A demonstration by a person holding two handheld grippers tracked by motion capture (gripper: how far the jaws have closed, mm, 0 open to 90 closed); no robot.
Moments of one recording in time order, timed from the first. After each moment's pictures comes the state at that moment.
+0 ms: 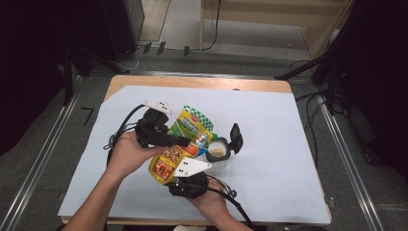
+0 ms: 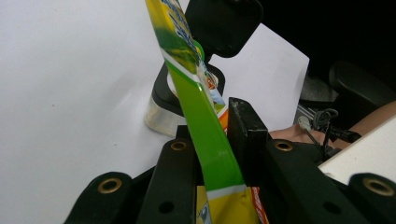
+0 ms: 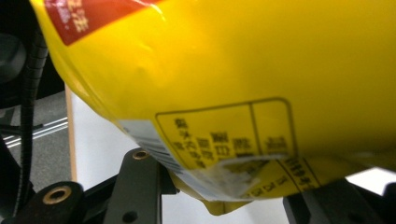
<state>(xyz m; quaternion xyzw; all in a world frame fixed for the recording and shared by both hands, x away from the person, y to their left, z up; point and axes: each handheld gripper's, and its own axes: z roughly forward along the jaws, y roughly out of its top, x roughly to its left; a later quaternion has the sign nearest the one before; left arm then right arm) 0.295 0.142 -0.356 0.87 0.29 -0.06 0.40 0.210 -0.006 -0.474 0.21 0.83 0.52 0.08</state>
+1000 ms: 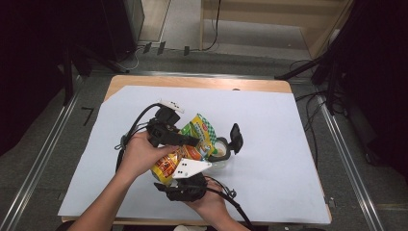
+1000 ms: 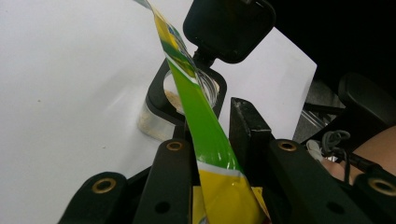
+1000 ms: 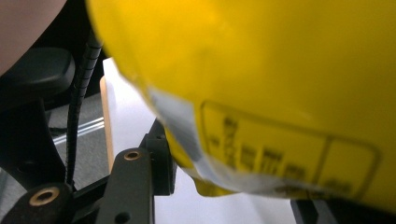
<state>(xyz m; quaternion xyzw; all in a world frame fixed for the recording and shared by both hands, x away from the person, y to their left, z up) 0.301 0.116 -0.359 0.86 0.33 -0.07 0.37 0.203 -0.004 -0.466 0.19 0.82 0.53 0.03</state>
